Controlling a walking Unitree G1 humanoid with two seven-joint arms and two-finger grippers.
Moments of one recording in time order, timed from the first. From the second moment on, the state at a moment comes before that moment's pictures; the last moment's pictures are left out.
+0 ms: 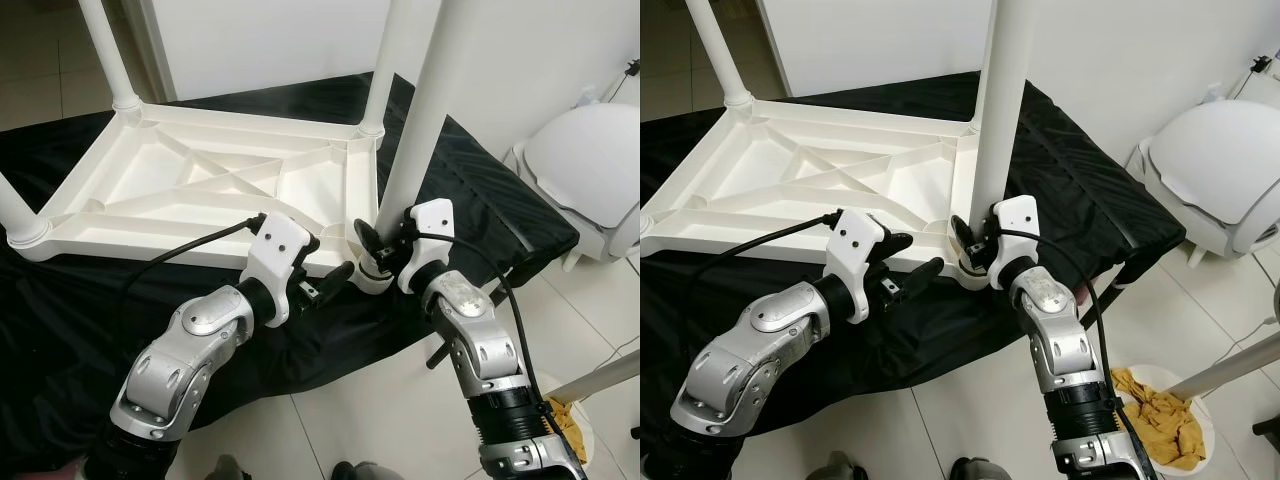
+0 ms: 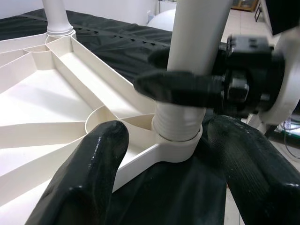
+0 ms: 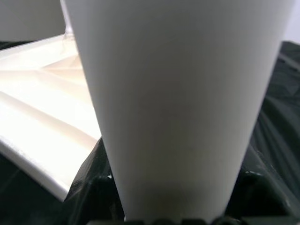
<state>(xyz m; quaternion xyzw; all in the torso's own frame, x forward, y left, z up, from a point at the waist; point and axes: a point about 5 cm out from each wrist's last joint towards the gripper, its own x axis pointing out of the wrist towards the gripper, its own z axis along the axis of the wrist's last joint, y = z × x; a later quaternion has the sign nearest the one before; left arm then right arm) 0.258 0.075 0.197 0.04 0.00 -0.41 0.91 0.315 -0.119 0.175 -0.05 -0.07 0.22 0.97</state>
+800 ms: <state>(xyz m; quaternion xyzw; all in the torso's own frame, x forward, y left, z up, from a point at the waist) 0.253 0.079 0.204 0.04 0.00 -0.43 0.90 0.312 -0.121 0.163 -0.10 -0.09 0.26 0.96</state>
